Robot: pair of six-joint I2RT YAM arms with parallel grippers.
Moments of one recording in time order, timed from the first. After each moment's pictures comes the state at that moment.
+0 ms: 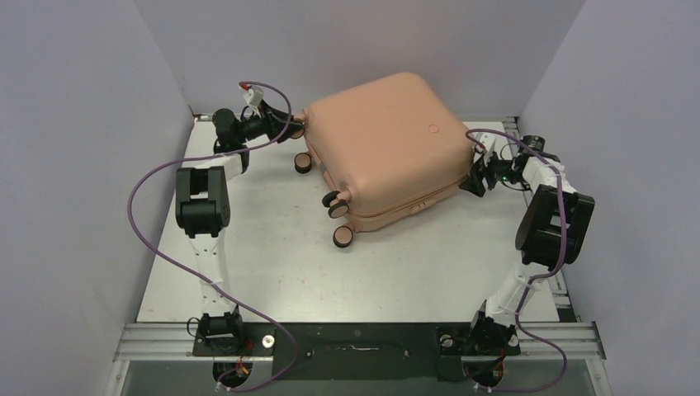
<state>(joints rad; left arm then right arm) 0.03 2.30 1.61 0.94 1.10 -0.52 -0.32 1.91 1.39 -0.63 -0.97 -1.16</state>
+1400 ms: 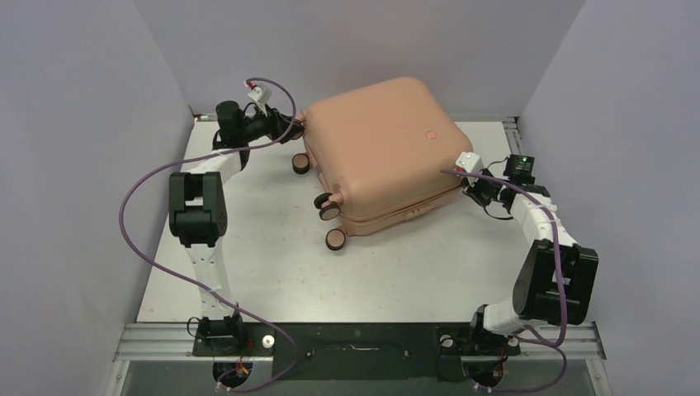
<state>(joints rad) -0.01 2.15 1.55 0.51 0.92 -0.23 -0.19 1.46 0.96 -0.39 -0.65 -1.05</state>
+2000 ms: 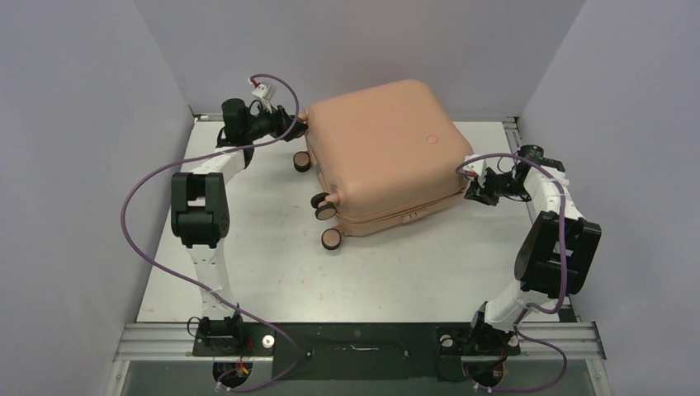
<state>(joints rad) -0.04 2.13 1.56 0.43 0.81 -0.23 -0.27 1.67 1.28 -0.94 -0.85 -1.58</state>
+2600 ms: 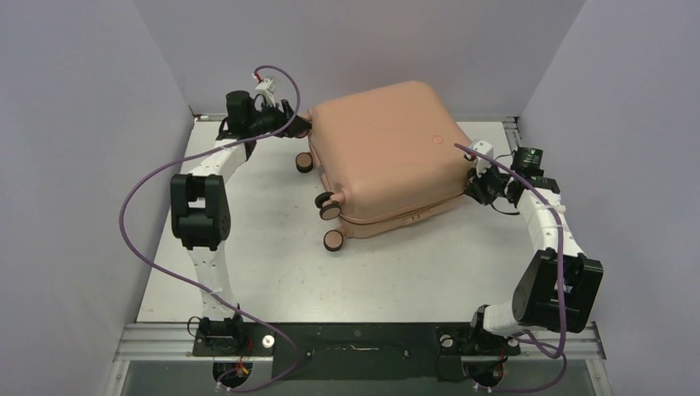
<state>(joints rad) -0.07 2.10 1.66 0.15 0.78 -0.31 -0.21 1.41 1.07 -0.57 -0.66 -0.80</state>
